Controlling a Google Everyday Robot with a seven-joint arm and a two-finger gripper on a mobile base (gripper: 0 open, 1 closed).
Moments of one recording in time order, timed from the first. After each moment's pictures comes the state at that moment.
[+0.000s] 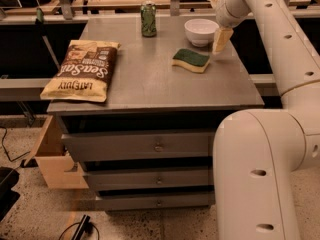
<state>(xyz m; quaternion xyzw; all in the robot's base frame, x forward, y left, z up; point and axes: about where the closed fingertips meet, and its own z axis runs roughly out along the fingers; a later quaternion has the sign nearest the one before) 0.862 -0.198 0.907 -0.71 0.59 -0.20 0.33</state>
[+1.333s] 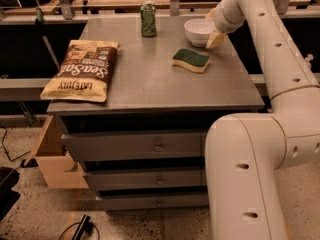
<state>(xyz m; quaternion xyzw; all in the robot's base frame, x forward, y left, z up) 0.876 -0.202 0.882 -0.69 0.62 -0.18 0.34</state>
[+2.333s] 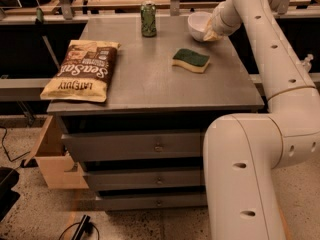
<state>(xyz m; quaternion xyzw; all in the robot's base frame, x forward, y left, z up) 0.880 -0.196 0.869 -0.69 0.62 -0.18 0.33</state>
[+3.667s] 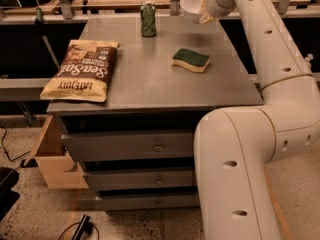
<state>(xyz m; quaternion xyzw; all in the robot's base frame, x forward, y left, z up) 0.881 -0.170 0.933 -0.72 0.56 -0.24 0.33</state>
